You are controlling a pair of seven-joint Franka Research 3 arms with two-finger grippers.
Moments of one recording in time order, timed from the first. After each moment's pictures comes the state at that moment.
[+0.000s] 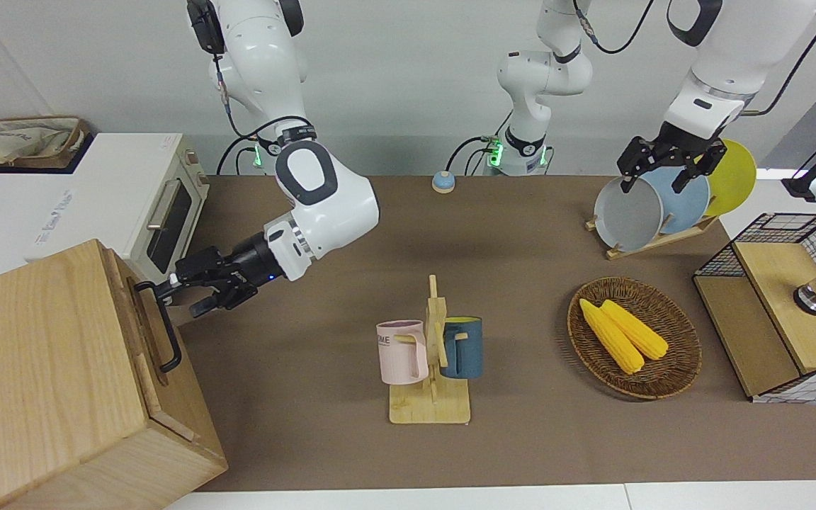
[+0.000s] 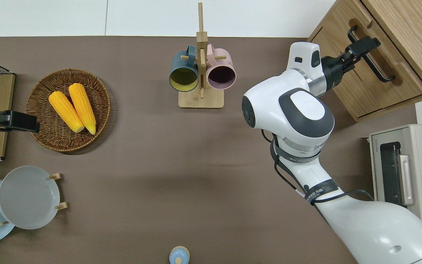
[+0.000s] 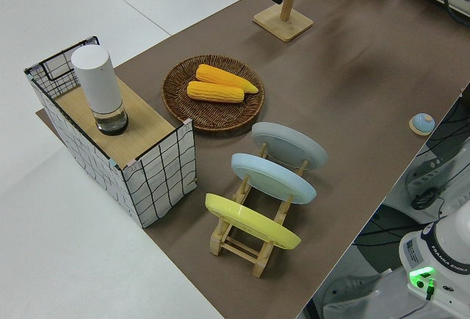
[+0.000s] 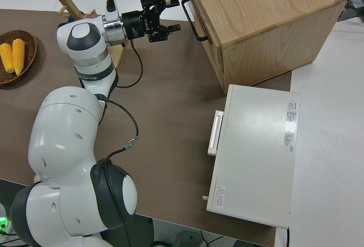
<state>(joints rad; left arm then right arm) -0.15 0.04 0.15 -1.49 -0.02 1.55 0.05 0.27 0.48 0.09 -1.52 -1.51 1.72 0.29</state>
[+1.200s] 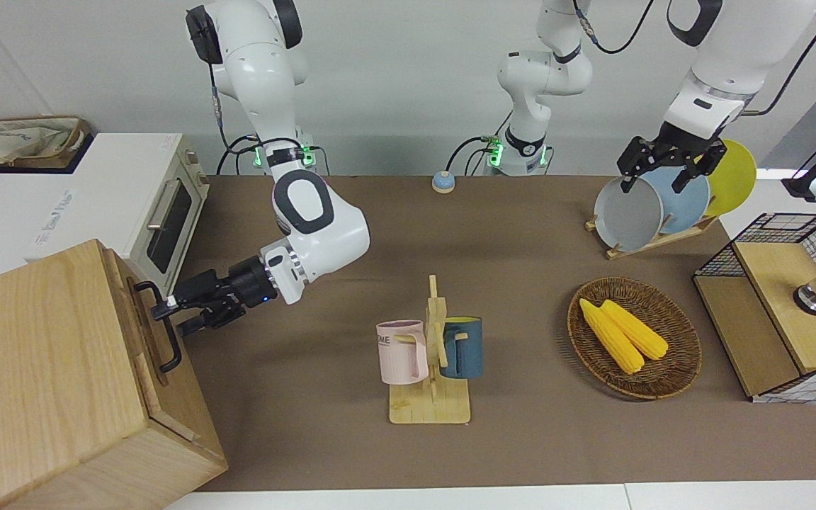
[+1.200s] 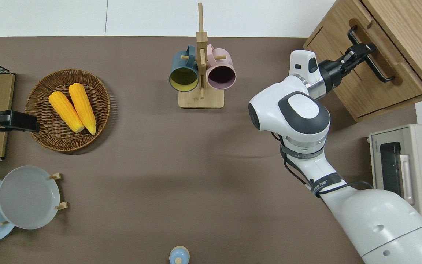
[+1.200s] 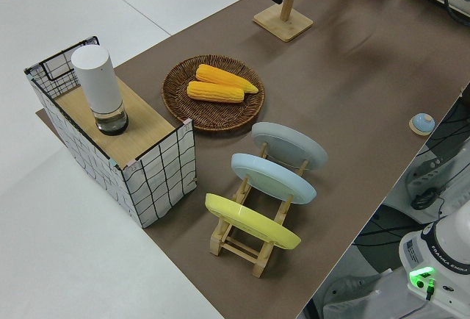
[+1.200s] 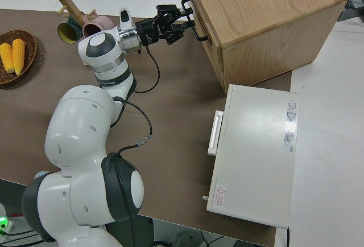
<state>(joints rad) -0.15 0.04 0.15 -1.49 -0.02 1.55 0.05 0.23 0.53 0.08 -1.56 -1.66 1.73 0.36</state>
